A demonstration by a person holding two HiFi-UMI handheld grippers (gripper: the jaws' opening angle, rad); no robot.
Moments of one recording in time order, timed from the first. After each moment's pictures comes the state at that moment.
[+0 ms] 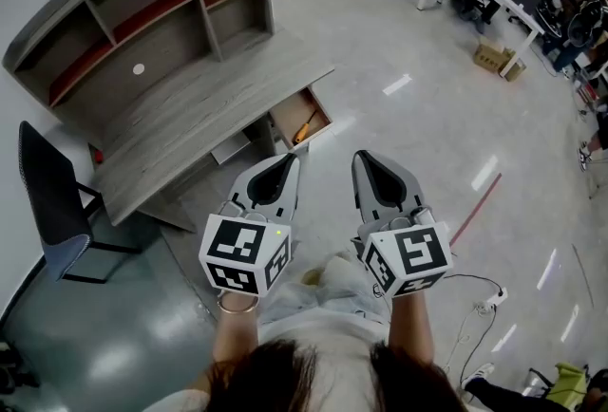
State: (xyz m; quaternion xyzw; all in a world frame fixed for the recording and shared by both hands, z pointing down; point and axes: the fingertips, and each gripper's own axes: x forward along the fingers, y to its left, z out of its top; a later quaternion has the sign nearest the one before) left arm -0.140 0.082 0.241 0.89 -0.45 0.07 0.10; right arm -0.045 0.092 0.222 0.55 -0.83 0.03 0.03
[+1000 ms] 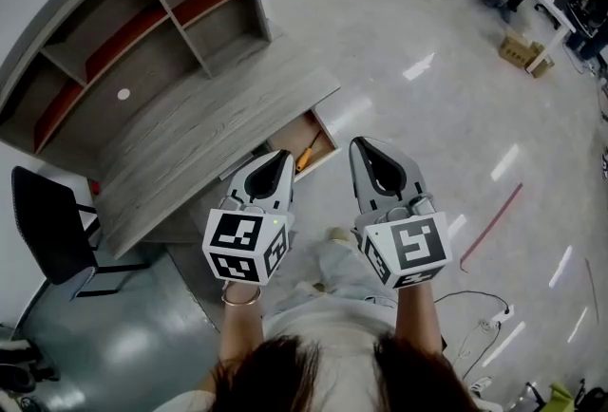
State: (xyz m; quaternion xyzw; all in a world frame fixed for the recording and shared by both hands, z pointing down) left arm -0.094 -0.108 0.292 0.86 -0.49 0.12 0.13; right arm 0.008 -0.102 0.242 0.52 -0.85 0.03 0.04
